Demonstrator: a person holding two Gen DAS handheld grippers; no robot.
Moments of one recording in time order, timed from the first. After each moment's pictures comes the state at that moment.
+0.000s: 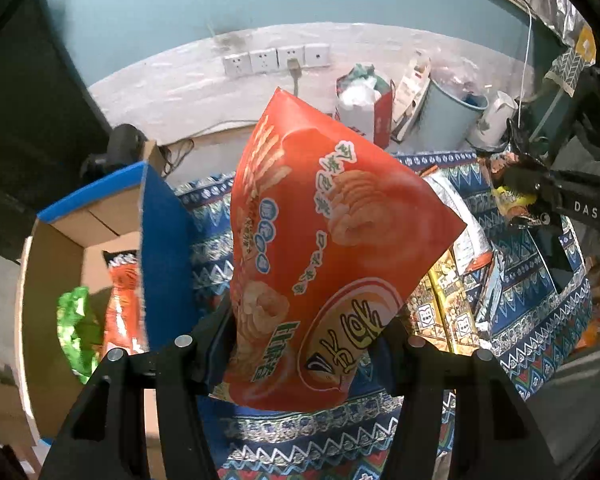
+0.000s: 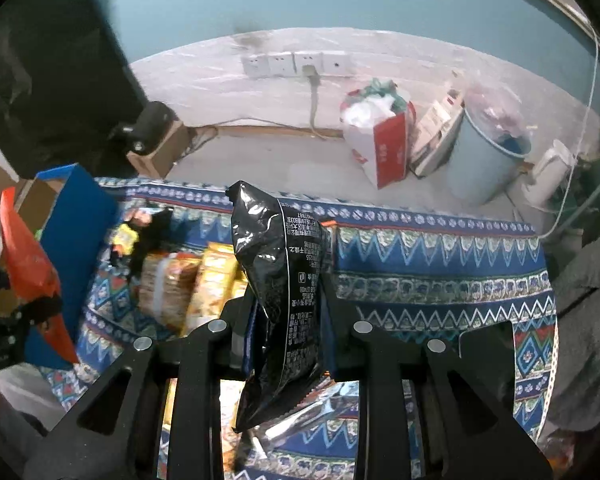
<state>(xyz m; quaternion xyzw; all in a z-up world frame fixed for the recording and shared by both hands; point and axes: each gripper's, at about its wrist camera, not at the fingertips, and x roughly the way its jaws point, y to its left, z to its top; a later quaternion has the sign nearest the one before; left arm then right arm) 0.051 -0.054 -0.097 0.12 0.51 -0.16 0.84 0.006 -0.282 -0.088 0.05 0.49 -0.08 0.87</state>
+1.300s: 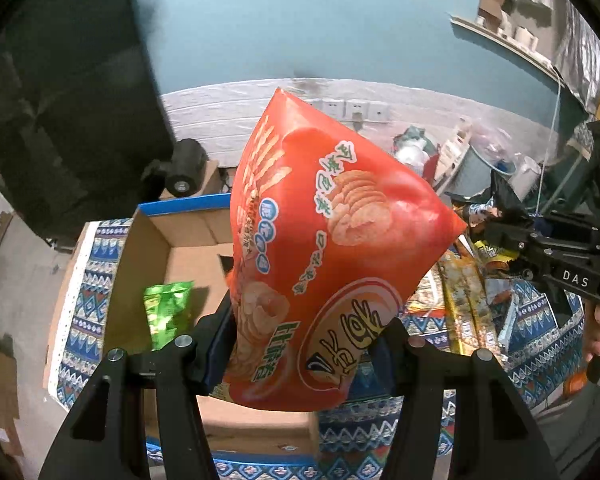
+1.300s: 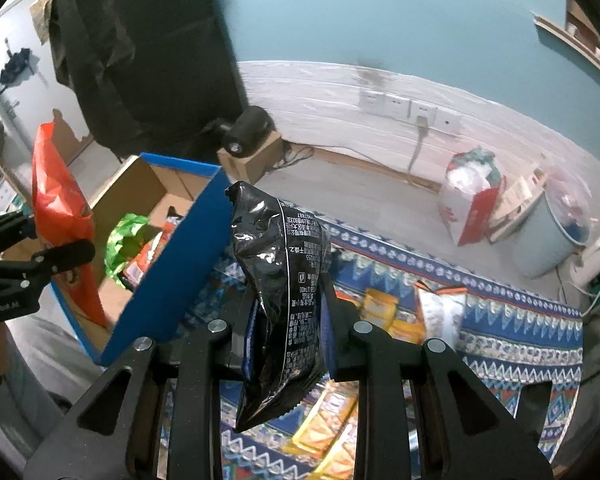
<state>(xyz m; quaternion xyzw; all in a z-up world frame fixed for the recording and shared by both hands) 0.038 0.069 -0.036 0.06 0.45 -0.10 0.89 0.036 -0.136 -0.056 -0.01 0.46 0.05 0.89</state>
